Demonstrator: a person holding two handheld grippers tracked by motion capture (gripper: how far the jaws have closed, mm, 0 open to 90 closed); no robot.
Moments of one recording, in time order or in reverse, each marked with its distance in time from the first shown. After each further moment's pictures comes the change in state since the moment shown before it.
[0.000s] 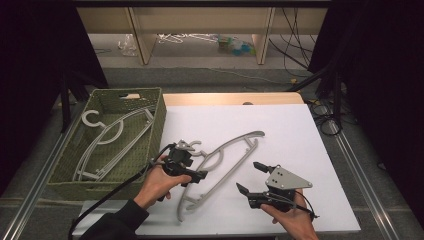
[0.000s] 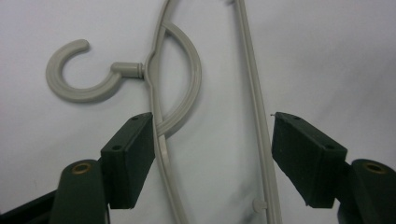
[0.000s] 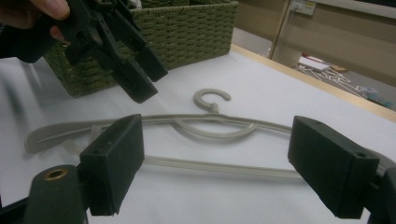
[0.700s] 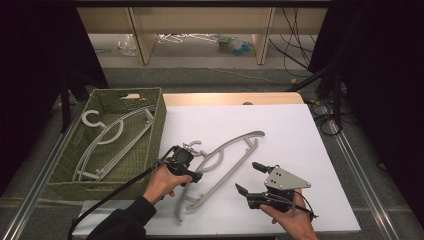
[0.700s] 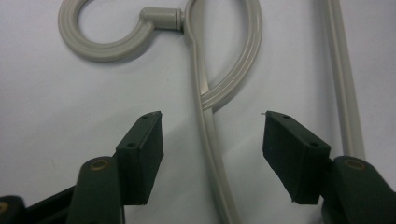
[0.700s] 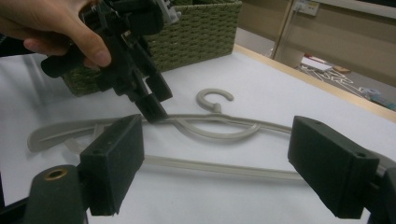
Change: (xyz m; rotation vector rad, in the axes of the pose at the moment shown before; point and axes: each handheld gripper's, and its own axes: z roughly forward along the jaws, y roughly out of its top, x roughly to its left) left arm 0.018 -0.008 0.035 0.173 0.119 0.004; right arm 0.002 0.001 0.001 0.009 0.011 -0.005
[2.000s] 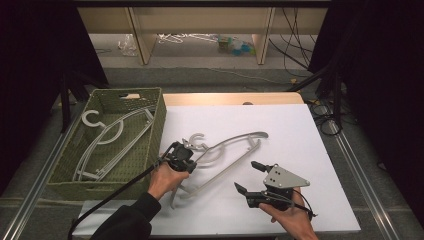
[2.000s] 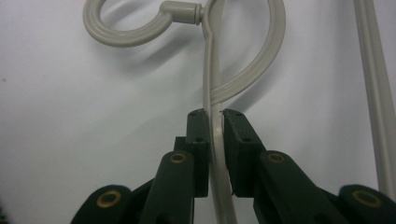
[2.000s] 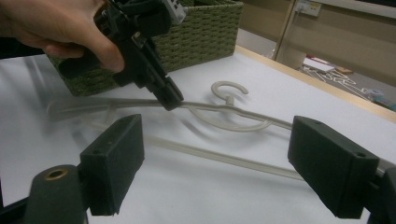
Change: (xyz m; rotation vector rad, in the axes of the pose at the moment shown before) left arm 0.007 0.006 0.002 -0.081 0.090 0.044; right arm -0.002 0.001 0.003 -0.005 0.008 -0.004
